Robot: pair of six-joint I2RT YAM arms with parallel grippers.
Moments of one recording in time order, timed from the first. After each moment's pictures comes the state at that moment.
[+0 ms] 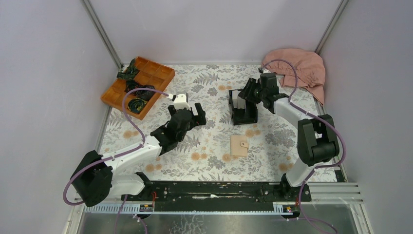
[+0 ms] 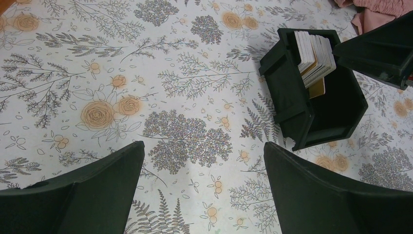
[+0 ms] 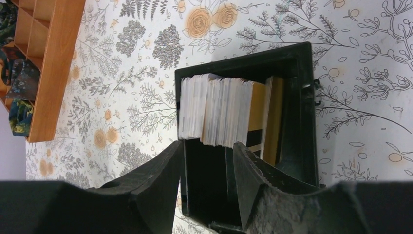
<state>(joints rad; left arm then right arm) -0.77 1.23 0.68 0.14 -0.49 -0.55 0.25 1.70 1.09 -0.01 -0.21 0.55</state>
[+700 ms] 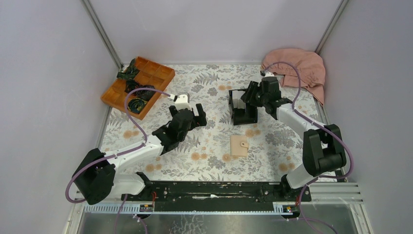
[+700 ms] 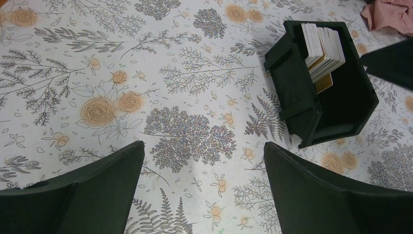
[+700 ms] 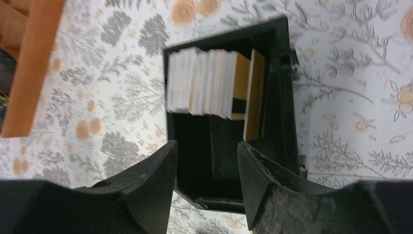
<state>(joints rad) -0.77 1.26 0.68 0.14 -0.49 -0.54 0.27 1.56 1.02 -0.06 -0.12 0.50</state>
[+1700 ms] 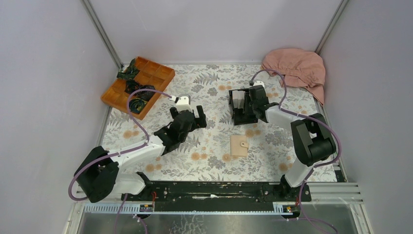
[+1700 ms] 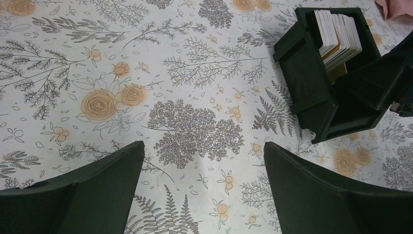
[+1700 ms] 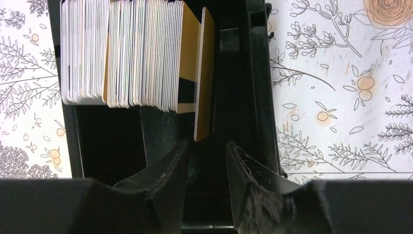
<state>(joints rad) -0.77 1.29 0.66 0.16 -0.49 -0.54 0.36 1.70 0.95 -0.02 0.14 0.32</state>
